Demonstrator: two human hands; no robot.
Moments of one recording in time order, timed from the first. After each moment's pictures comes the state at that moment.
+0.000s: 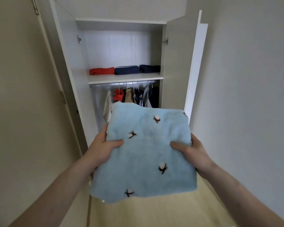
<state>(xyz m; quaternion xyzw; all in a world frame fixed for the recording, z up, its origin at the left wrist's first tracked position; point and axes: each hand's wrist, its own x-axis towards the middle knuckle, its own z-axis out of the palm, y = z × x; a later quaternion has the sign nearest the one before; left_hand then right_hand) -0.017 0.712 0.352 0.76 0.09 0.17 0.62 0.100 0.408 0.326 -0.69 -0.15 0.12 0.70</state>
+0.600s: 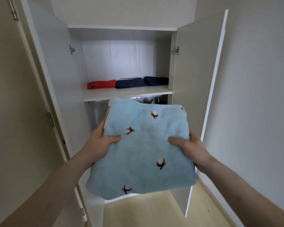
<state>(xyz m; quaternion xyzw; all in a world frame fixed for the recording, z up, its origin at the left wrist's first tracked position) 0.209 0.840 0.389 0.76 0.08 0.21 0.61 0.328 0.541 0.368 -0.69 -0.18 0.09 0.69</state>
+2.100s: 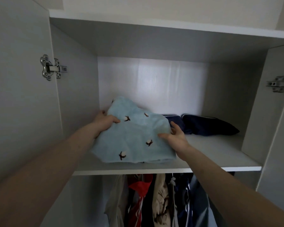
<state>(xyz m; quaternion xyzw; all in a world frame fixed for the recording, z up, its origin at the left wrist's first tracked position) 0.787 1.306 0.500 0.76 0.30 0.27 0.51 0.928 1.035 0.440 -0.68 -0.23 0.08 0.69</state>
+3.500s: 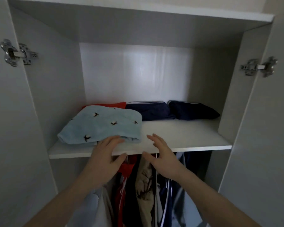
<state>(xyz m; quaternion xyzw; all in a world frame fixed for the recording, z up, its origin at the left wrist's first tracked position) 0.711 1.144 0.379 0.92 0.08 0.32 0.23 0.859 0.940 0.377 -0.77 -0.41 0.06 0.49</state>
